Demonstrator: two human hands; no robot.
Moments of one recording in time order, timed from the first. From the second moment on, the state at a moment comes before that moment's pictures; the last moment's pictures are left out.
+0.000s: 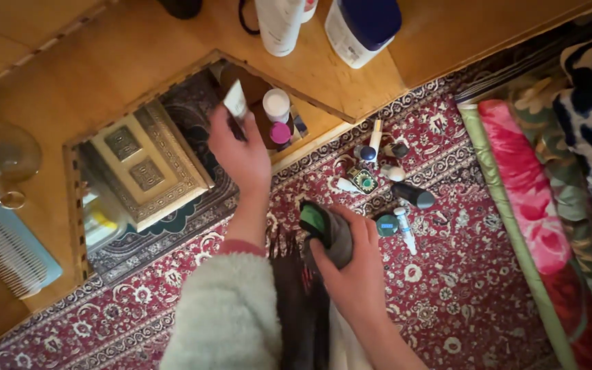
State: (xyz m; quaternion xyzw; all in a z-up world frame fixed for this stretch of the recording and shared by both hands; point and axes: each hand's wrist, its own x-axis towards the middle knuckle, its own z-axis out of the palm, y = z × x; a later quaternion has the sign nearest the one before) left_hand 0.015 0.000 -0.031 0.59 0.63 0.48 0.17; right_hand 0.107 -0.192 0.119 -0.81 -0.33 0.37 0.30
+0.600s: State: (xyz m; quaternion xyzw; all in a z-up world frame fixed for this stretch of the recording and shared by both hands) left_hand 0.003 -0.037 -0.021 0.64 0.58 0.42 0.30; right_hand 0.110 -0.212 0.131 -0.81 -0.31 0.40 0.30
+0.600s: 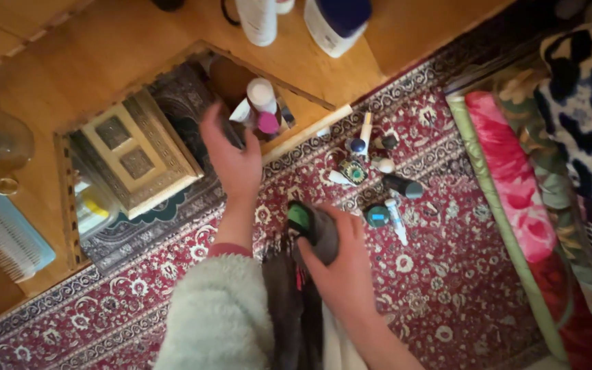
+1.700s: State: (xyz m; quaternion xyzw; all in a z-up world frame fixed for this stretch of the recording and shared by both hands) left_hand 0.109 -0.319 -0.190 0.66 0.63 0.28 0.31; right_hand 0.257 -0.377 -0.107 -0.83 -0.41 0.38 0.01
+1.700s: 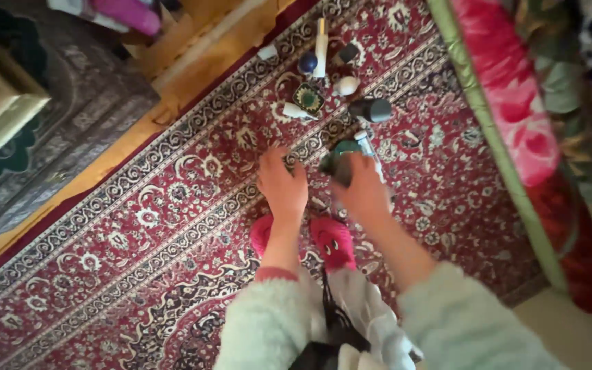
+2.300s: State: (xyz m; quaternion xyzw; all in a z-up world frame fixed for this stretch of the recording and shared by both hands) left_hand 0.108 -0.380 -0.394 0.55 0.73 -0.27 0.31; right_hand 0.299 -0.401 -0.357 -0.75 -0.61 0.15 -0.20
